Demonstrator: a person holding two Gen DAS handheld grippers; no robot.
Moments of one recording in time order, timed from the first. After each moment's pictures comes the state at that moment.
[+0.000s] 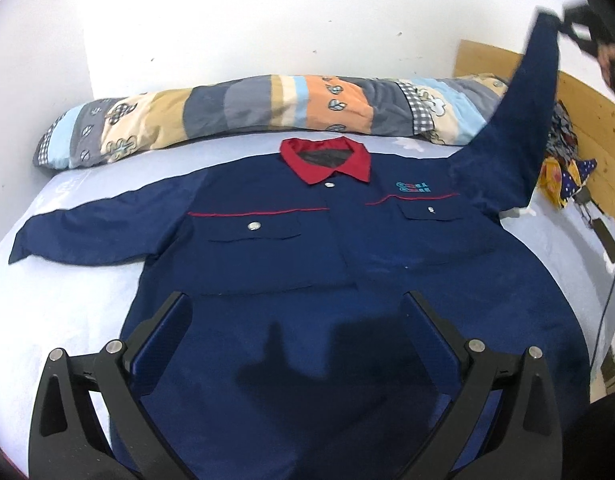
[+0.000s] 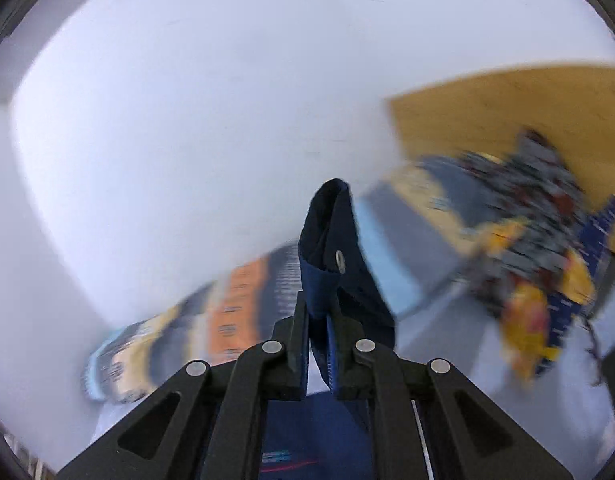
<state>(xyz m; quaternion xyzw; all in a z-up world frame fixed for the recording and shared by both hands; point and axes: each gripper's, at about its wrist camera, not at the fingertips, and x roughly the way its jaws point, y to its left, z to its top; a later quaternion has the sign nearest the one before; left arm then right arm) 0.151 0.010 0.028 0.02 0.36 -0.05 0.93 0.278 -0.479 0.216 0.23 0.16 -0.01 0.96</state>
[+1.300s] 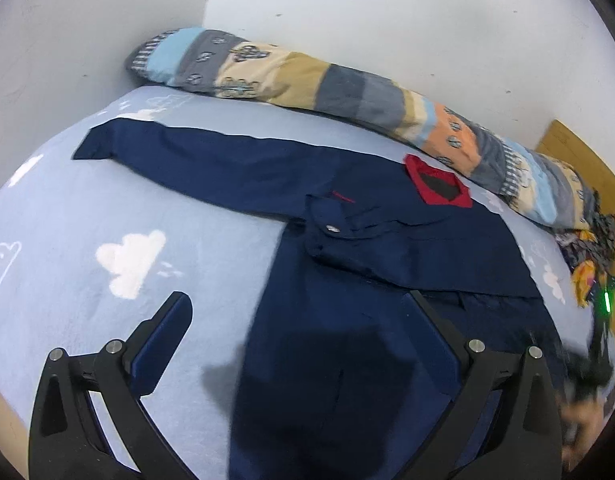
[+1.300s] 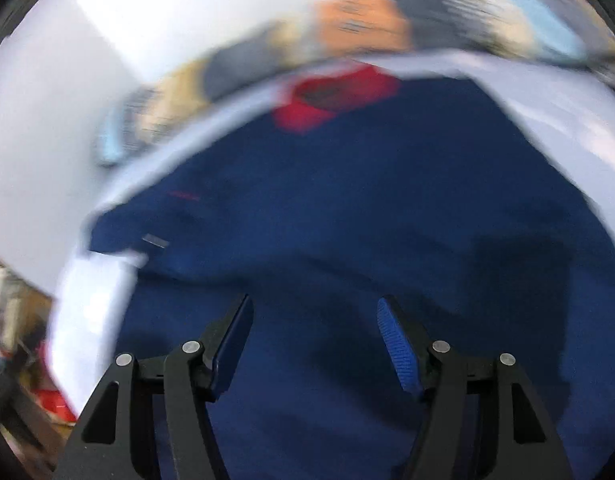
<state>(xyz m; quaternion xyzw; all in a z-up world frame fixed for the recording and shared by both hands) 0.131 0.159 0.025 -0.13 0.38 0.07 0.91 0.211 -0.202 -0.088 0.12 0.48 0.10 0.86</state>
